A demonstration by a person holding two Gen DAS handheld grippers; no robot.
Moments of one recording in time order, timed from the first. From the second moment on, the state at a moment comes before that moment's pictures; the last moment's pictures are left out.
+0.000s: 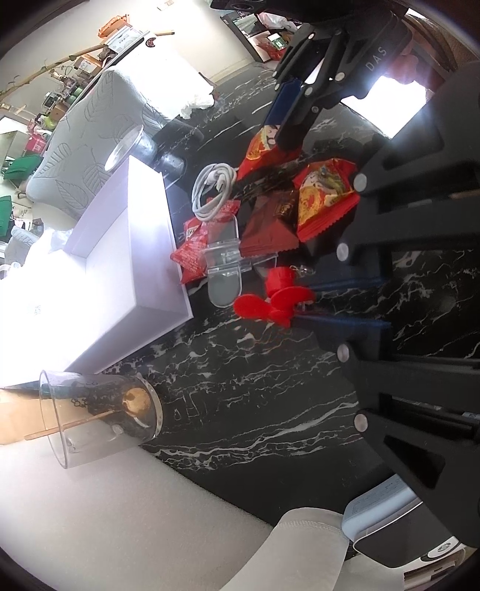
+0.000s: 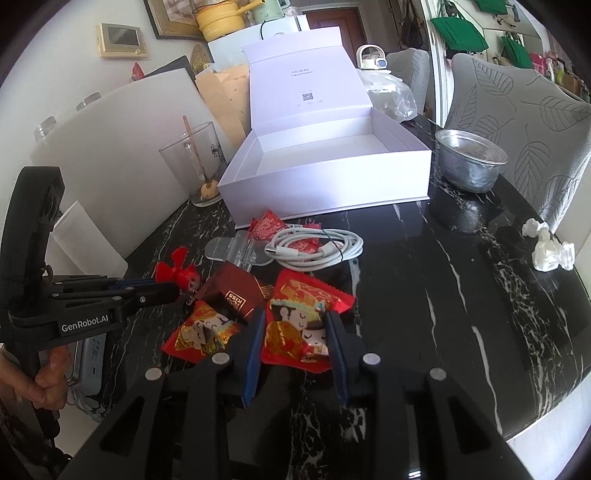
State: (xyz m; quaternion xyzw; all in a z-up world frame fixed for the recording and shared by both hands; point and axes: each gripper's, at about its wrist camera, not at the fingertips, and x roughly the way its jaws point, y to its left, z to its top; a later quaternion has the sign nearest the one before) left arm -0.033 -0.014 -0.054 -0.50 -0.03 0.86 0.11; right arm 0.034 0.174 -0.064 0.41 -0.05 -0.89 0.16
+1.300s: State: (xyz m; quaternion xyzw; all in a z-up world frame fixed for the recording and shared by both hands) left arm -0.022 -0.004 -0.070 -0.53 -0.03 0.84 0.09; right arm 0.063 0.187 -0.057 0.40 -0.06 -0.90 0.17
